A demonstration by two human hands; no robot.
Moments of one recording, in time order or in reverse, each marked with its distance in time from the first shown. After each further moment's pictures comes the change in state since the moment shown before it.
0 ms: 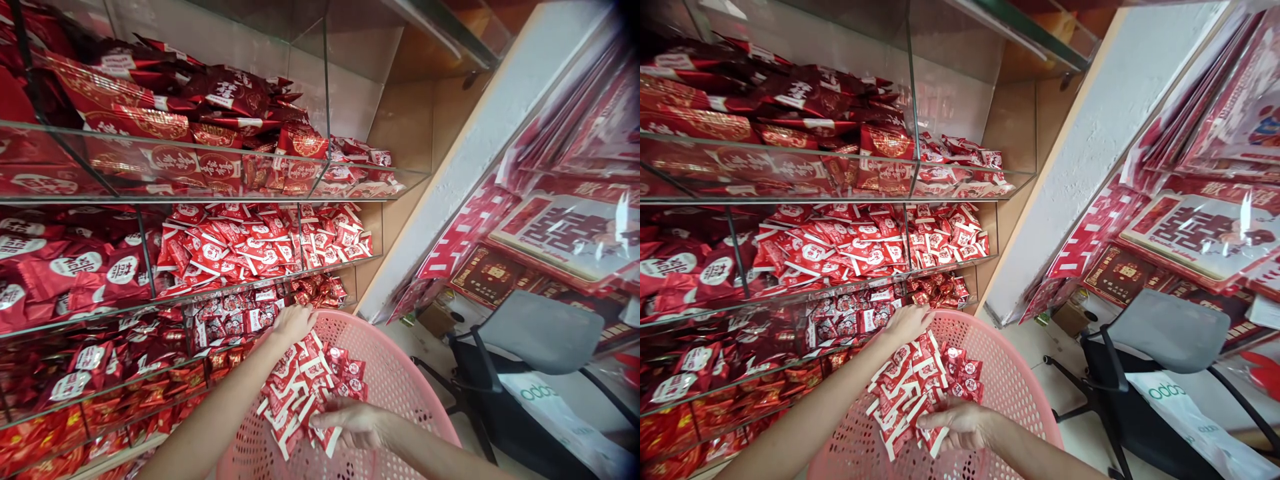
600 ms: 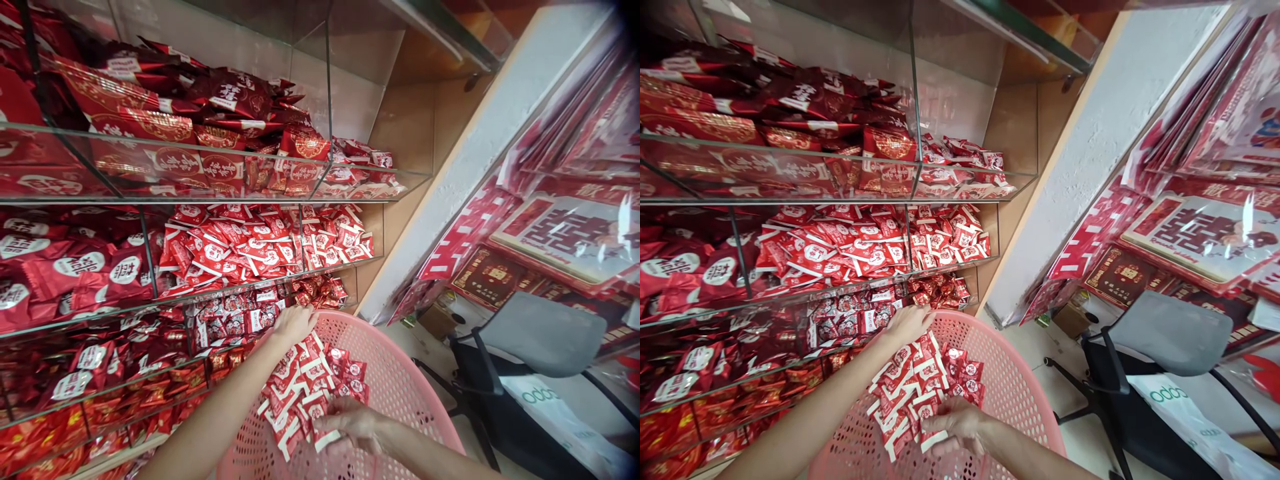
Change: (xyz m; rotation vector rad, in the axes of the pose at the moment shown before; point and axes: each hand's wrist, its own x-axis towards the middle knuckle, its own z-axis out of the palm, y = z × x) left_hand 0.001 -0.003 0.003 0.011 0.019 0.030; right_hand 0.006 0.012 -0.007 -0.084 0.147 -0.033
